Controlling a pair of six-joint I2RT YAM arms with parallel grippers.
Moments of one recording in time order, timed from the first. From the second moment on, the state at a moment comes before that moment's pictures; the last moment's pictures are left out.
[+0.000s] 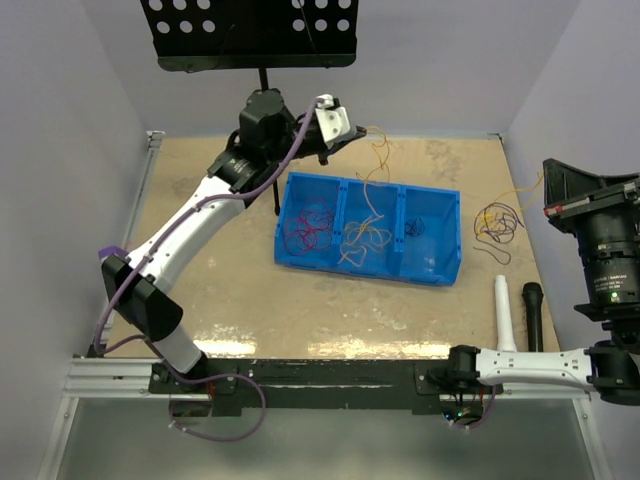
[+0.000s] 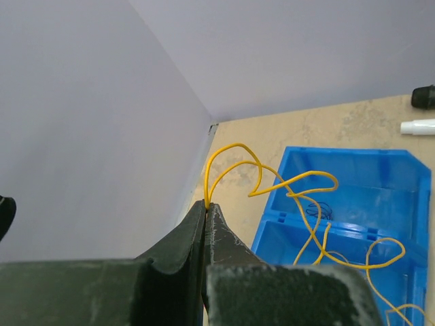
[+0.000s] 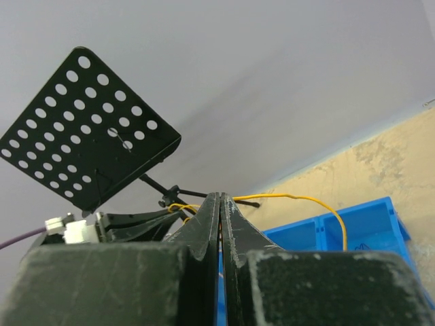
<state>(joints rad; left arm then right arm) -0.61 1.64 1.75 -0.09 0.63 0.46 1.35 0.71 1.54 -0.07 1.37 -0.02</state>
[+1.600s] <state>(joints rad) -0.79 2.01 1.65 -0.35 0.11 0.36 1.35 0.69 1.50 -0.20 1.31 0.12</state>
